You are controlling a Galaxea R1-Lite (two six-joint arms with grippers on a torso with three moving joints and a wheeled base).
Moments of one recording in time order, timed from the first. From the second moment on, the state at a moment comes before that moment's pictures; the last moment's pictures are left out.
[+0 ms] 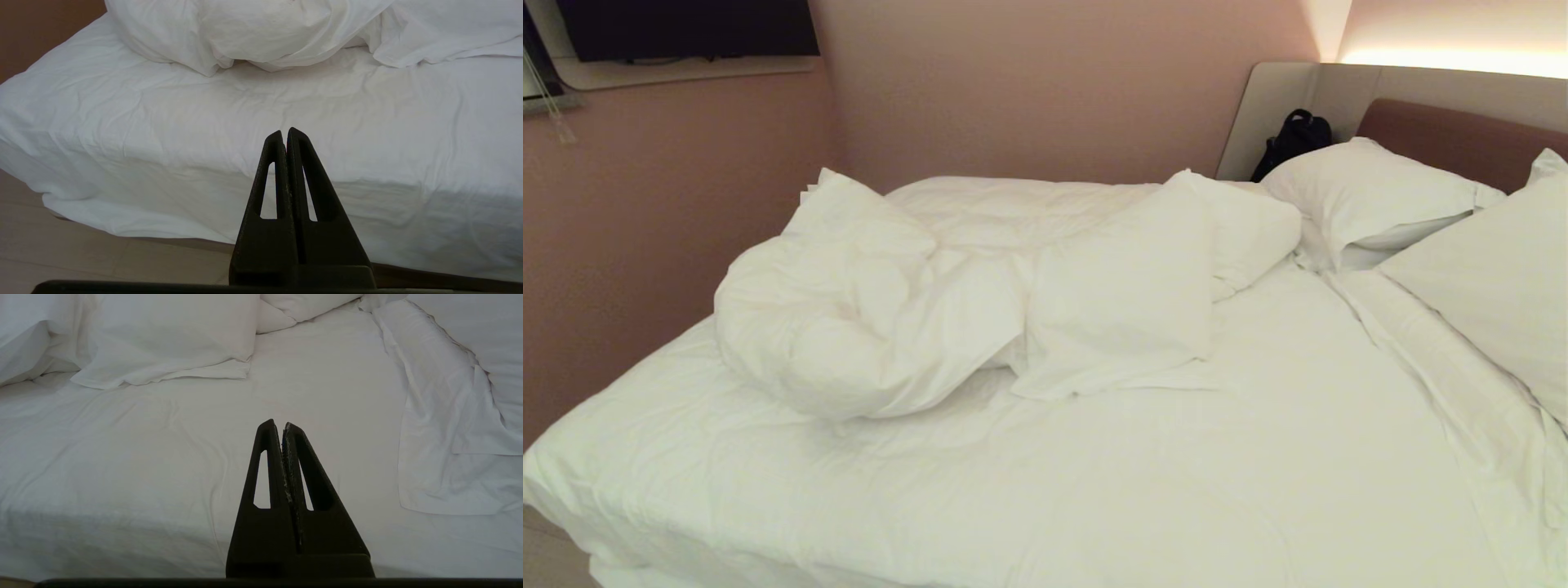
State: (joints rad) left arm 0.00 0.00 -0.04 0.11 0.00 0.00; right arm 0.01 0.00 0.00 -0.01 -0.01 0.00
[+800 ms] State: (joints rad) left arm 0.00 0.00 -0.04 0.11 0.00 0.00; right arm 0.01 0.00 0.00 -0.01 -0.01 0.00
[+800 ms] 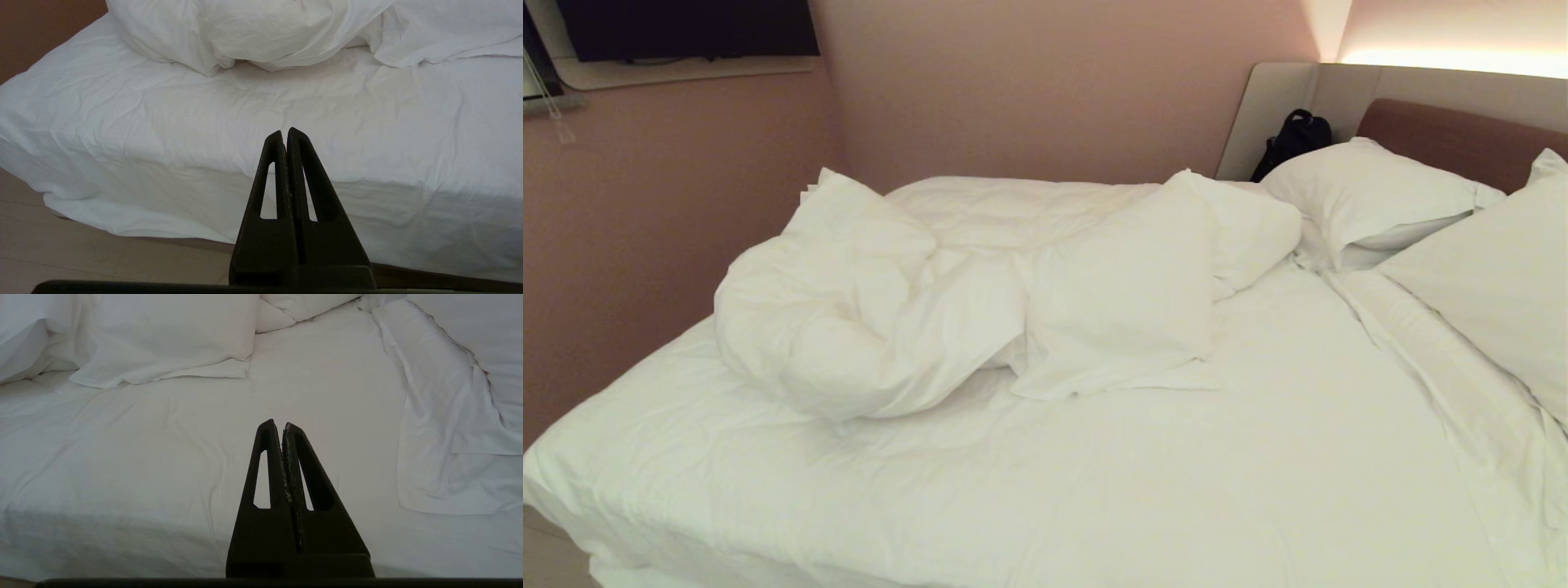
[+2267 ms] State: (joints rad) left arm 0.00 0.00 -0.04 0.11 0.00 0.00; right arm 0.01 0.00 -0.02 0.04 0.00 0.00
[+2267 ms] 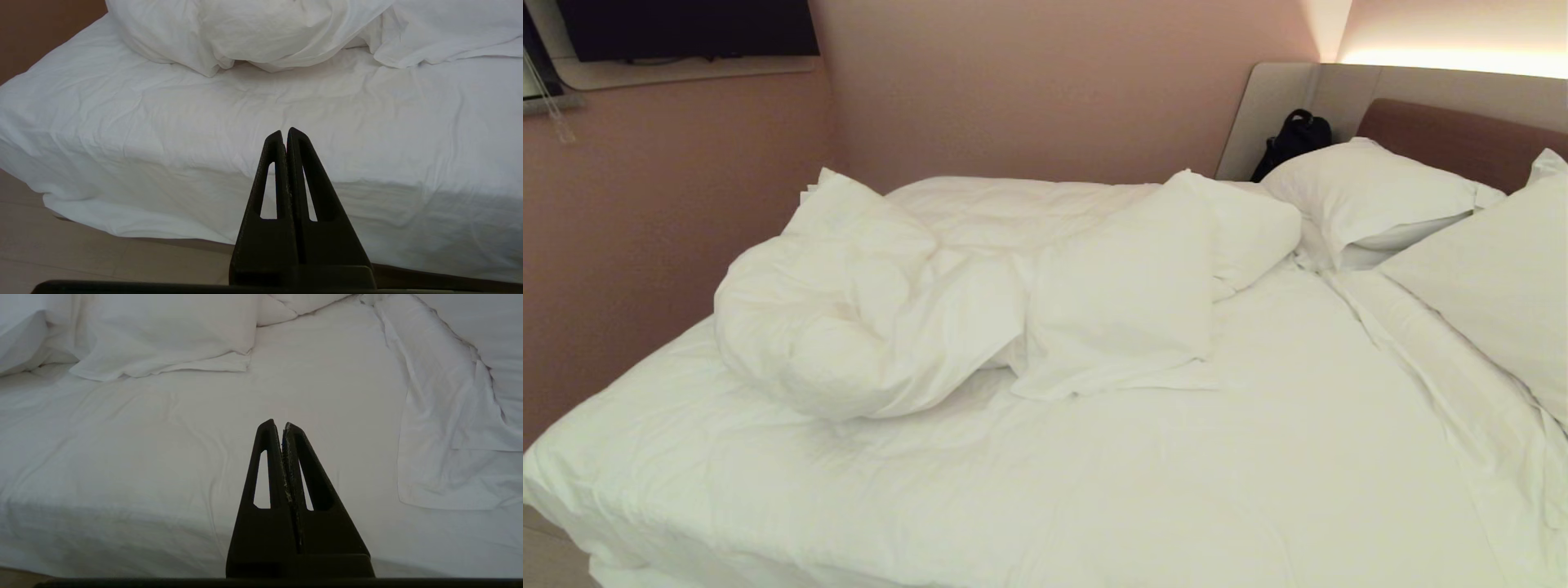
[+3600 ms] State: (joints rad) left arm 0.00 0.00 -0.04 0.11 0.00 0.00; right arm 0.07 0.96 -0.31 -0.13 0.27 0.28
